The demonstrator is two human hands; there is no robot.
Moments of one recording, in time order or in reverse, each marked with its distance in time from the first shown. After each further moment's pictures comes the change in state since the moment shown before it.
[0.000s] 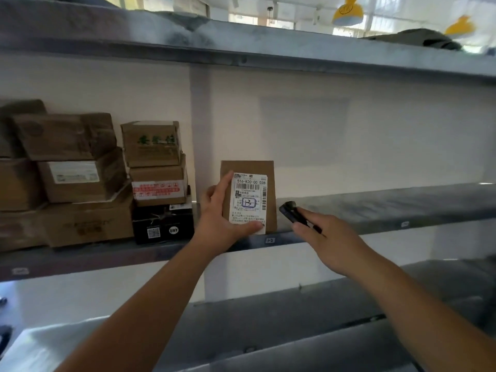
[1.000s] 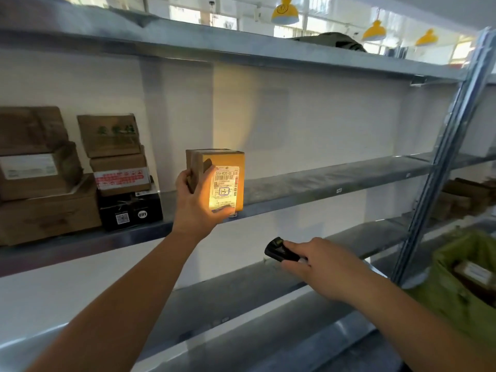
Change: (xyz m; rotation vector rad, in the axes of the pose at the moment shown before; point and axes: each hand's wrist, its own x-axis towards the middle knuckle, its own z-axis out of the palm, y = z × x) left_hand -0.025 -0.007 0.028 0.251 0.089 0.256; right_hand -0.150 -0.005 0.000 -0.410 -0.142 0.218
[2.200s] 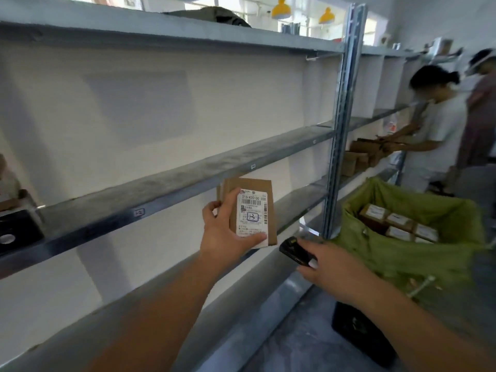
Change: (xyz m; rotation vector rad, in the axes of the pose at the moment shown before) left_hand -0.102 0.178 0.125 -0.351 -0.445 -0.024; right_hand -0.125 0.135 0.012 0.116 0.139 0.354
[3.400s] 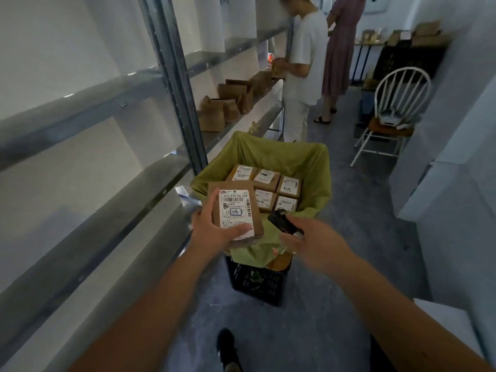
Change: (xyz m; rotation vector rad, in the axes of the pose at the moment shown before) left_hand 0.111 0.125 0.512 -0.310 -0.483 -0.265; right_hand 0.000 0.440 -0.125 0.207 0.075 0.586
